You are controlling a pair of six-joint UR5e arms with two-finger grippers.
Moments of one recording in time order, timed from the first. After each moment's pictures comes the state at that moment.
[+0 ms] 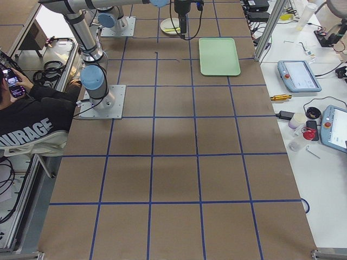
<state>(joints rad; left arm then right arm) -1.69 -1.52 -1.61 -1.48 1.58 -0.29 1.66 -1.61 1.56 -1.55 -1.59 0.04</state>
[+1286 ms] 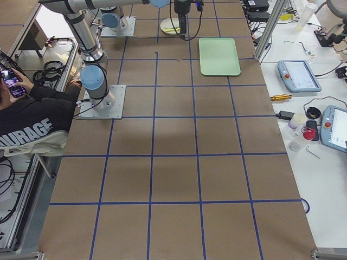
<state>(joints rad) -1.48 -1.56 -1.83 -1.38 1.58 0.00 1.66 -1.61 1.56 -1.55 -1.59 0.04</state>
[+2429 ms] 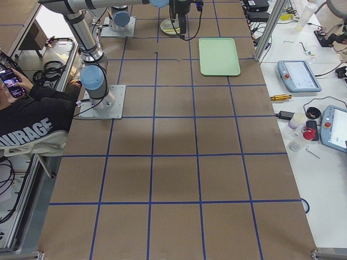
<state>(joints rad) -1.13 -1.74 -2.27 -0.73 1.59 0.34 1.66 -1.61 1.56 -1.55 -1.59 0.04</state>
